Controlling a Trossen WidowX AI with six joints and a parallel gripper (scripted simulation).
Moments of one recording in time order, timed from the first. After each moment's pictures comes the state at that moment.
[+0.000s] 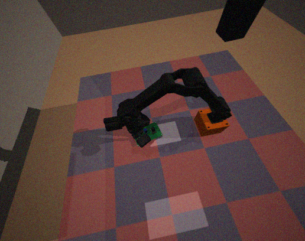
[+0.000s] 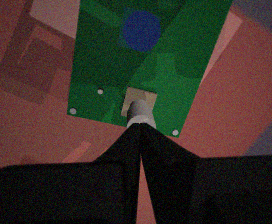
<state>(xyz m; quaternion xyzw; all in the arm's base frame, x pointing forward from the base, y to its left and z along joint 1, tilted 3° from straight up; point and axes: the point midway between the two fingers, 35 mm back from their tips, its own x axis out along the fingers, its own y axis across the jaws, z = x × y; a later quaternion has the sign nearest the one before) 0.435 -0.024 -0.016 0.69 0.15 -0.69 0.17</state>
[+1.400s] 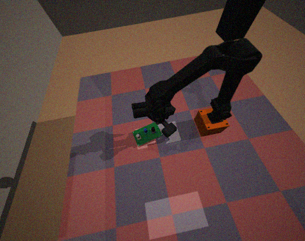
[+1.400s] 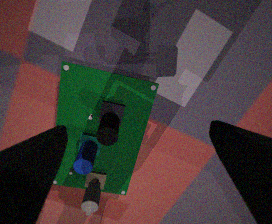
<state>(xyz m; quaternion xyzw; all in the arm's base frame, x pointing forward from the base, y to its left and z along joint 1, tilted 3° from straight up) 0.309 -0.027 0.031 0.68 0.15 -0.70 0.16</state>
